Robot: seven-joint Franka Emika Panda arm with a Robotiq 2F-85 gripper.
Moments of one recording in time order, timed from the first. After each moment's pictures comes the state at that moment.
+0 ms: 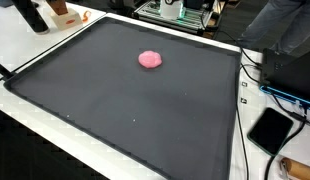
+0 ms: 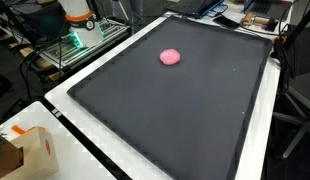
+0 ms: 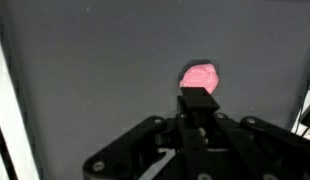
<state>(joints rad) -0.04 -0.48 -0.23 -2.45 0.14 2.00 -0.36</state>
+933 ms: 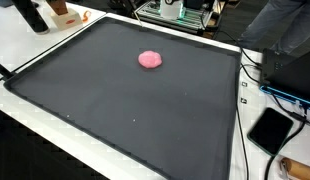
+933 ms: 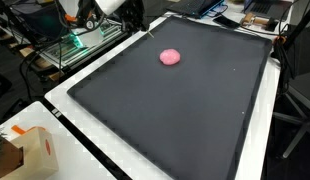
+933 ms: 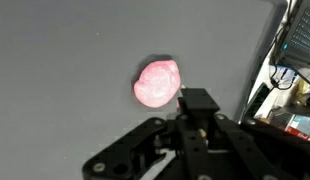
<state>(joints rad) -0.01 -0.13 -0.29 -2.45 0.64 2.08 -0.89</state>
